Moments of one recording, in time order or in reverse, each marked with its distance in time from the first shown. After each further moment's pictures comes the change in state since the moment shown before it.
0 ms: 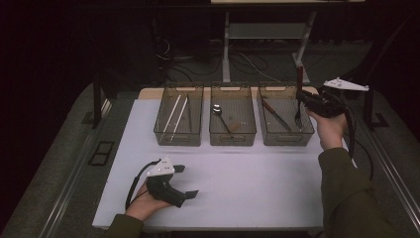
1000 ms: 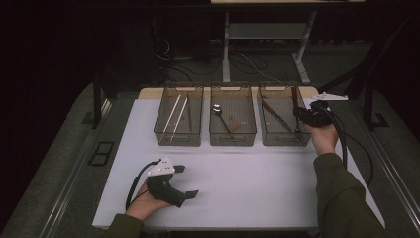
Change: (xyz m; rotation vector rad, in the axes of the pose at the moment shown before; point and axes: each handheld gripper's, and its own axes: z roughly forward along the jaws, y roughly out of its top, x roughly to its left) left arm 0.001 0.000 0.001 0.003 -0.002 -0.005; right arm -0.021 -0.051 0.037 0.211 -0.079 0.005
